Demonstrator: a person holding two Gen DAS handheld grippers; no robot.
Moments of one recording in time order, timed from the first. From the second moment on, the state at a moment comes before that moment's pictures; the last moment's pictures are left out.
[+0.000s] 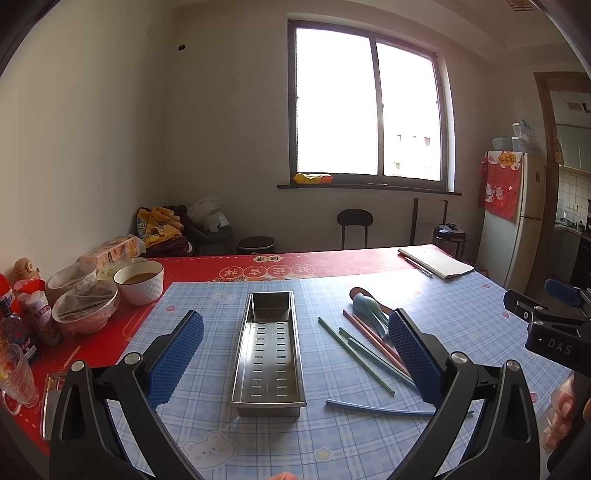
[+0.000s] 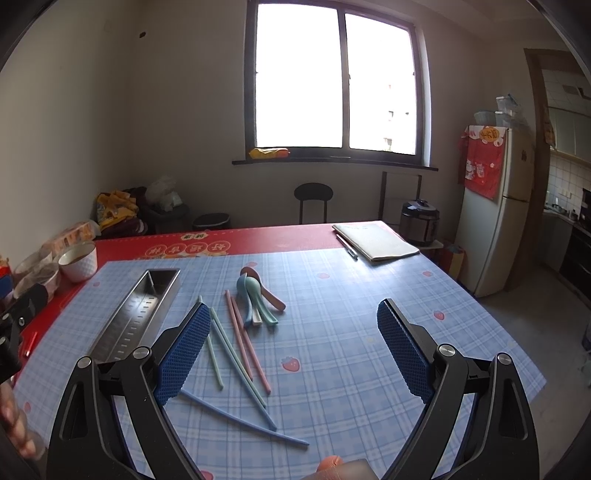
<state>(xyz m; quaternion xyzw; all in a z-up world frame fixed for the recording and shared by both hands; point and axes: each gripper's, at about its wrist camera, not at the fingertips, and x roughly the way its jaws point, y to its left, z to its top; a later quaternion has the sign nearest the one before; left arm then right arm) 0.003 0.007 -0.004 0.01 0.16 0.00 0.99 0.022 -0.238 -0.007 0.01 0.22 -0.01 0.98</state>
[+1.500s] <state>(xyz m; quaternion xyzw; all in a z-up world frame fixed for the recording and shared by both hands) 0.082 -0.027 -0.120 -0.10 0.42 -0.11 0.90 0.091 -0.272 -0.117 0.05 0.35 0.10 0.93</state>
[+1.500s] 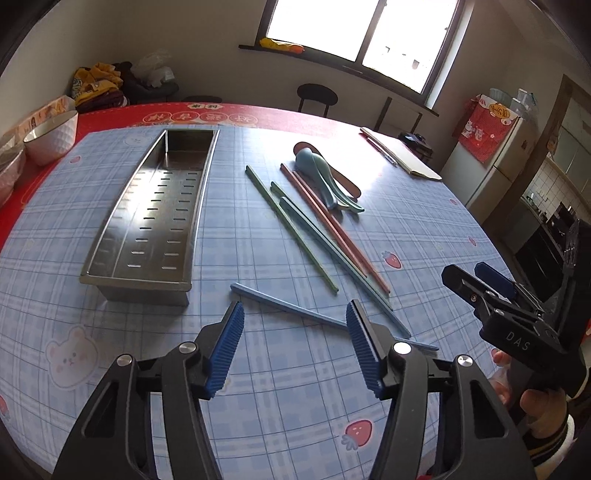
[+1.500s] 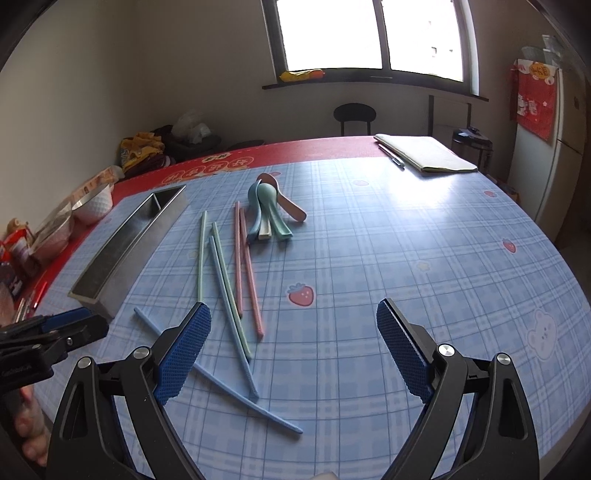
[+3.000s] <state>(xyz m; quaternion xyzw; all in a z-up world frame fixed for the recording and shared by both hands) 0.158 -0.062 -0.163 -0.05 0.49 -0.10 0.86 0.121 -0.308 -0.141 0.11 0.37 0.10 0.92</state>
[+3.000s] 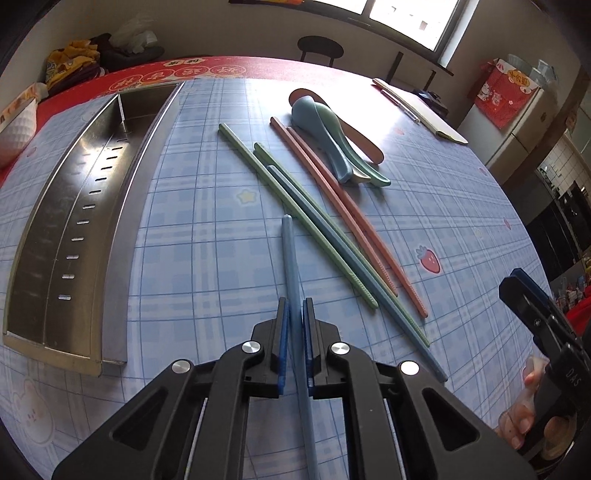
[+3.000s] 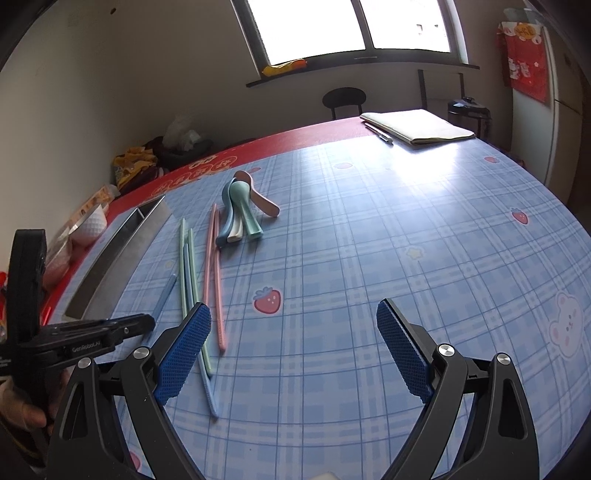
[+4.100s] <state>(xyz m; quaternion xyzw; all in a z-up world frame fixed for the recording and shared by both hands) 0.102 -0.077 -0.168 0.06 0.43 -0.11 0.89 0.119 -0.305 -0.144 0.11 0.37 0.11 0.92</state>
